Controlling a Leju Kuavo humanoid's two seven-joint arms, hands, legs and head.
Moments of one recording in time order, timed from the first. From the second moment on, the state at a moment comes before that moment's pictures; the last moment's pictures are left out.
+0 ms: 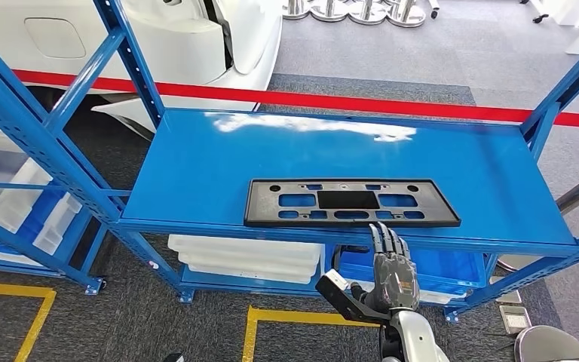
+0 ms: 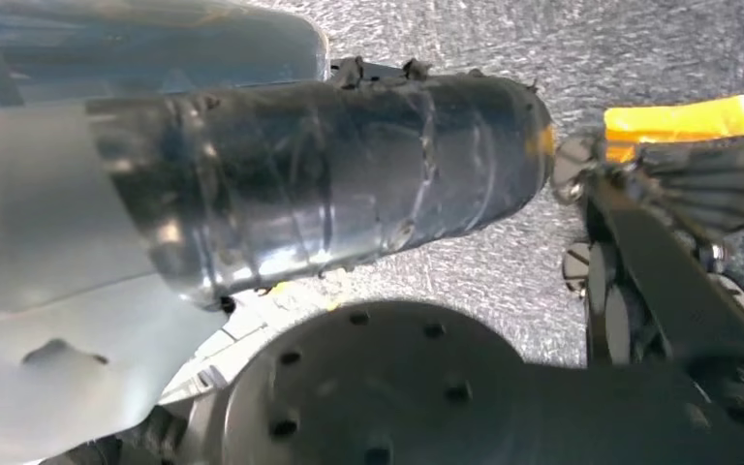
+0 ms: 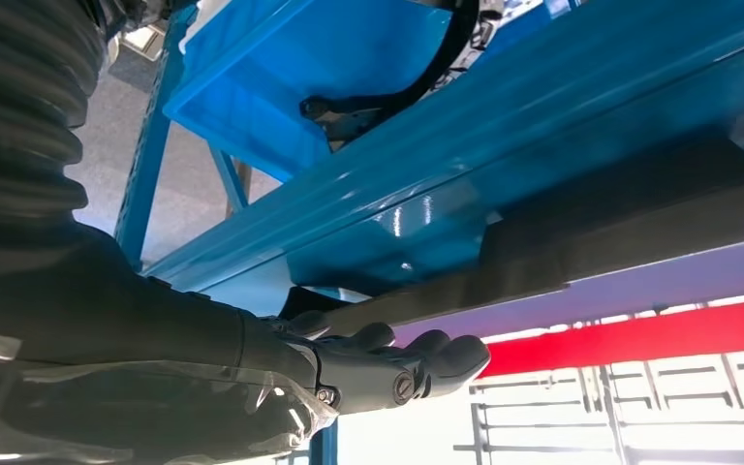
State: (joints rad) left arm -0.09 -0.05 -0.10 -0.21 0.27 -0.10 -0.33; right arm -0.27 -0.12 0.70 -1.25 0.97 -0.33 0.41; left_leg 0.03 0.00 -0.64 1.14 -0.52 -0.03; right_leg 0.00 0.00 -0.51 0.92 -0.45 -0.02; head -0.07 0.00
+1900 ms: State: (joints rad) left arm -0.09 -0.06 -0.12 -0.21 0.30 -0.11 -0.32; right arm -0.27 -0.11 0.69 -1.33 1.05 -0.33 0.36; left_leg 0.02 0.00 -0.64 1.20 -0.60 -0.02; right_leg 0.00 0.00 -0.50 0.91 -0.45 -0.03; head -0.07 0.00
